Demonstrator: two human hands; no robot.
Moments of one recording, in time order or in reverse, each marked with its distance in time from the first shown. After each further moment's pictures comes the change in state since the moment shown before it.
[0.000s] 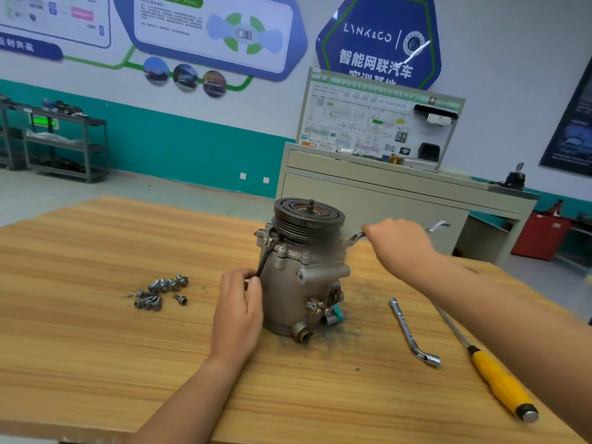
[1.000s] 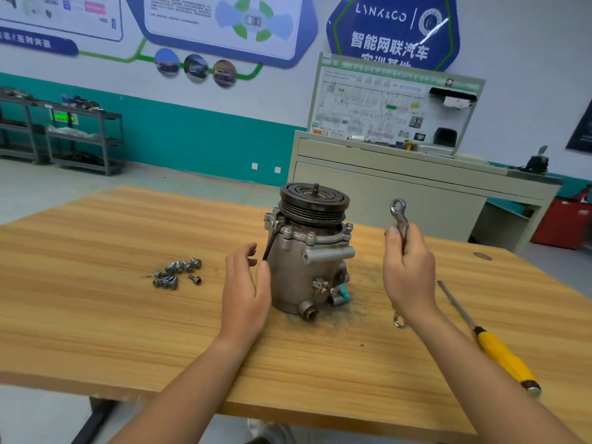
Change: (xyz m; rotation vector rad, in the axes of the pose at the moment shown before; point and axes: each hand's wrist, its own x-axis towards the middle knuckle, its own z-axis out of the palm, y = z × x) left_hand -0.008 0.014 -0.012 -0.026 0.000 0.005; right_hand -0.060 -0.041 0.032 1.208 0.650 0.416
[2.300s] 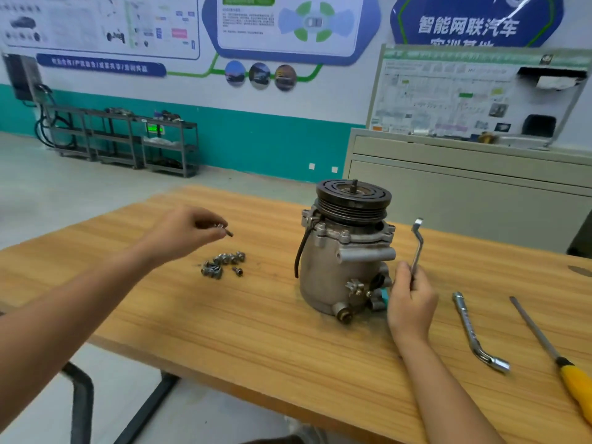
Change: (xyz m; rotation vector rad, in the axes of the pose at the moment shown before) left_hand 0.089 0.024 -0.139 0.573 -0.426 -0.138; right_hand -0.040 0.040 0.067 0.439 0.056 0.279
